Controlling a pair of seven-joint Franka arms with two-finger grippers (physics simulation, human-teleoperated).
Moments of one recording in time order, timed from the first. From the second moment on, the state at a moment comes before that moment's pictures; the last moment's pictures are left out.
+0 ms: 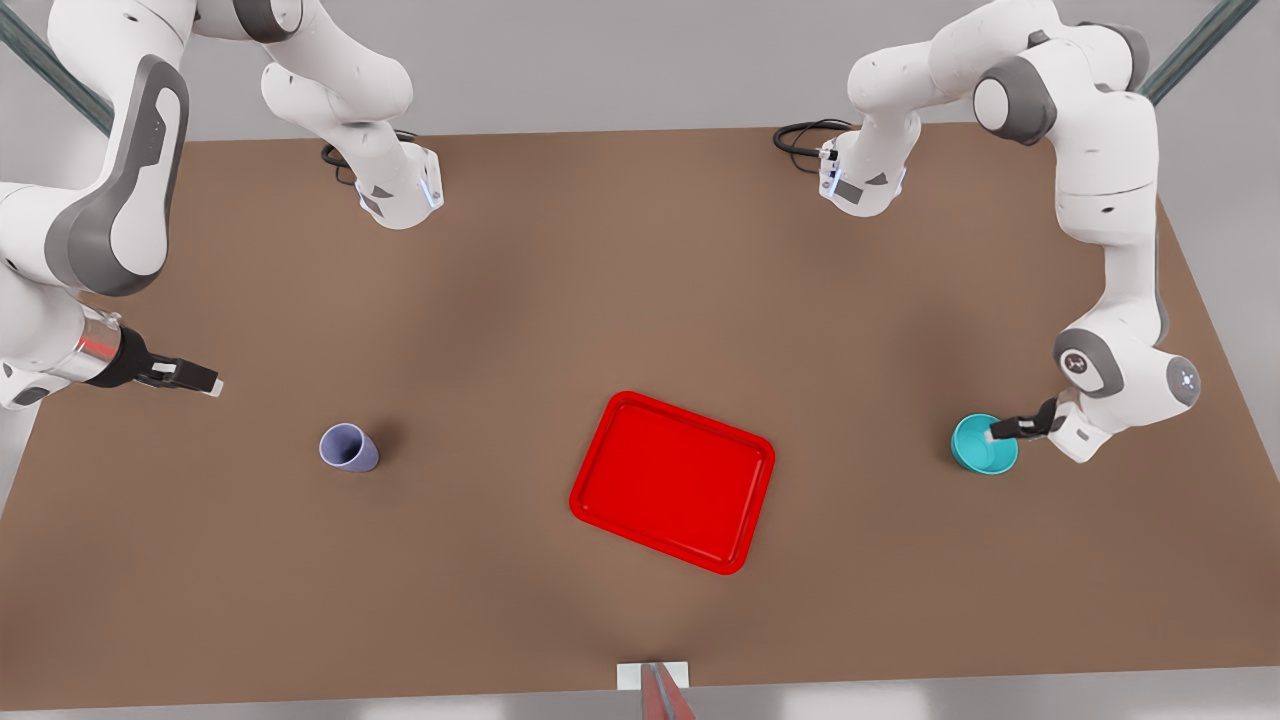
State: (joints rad) left arm 0.18 0.61 0.14 -1.81 -0.38 2.27 0.49; right arm 0.01 0.18 -0.21 -1.54 0.10 1.62 -0.01
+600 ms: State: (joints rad) left arm 0.18 0.65 0.11 -1.78 -0.45 2.29 0.41; right arm 0.01 0.18 -0.21 -1.54 0.10 1.62 -0.01
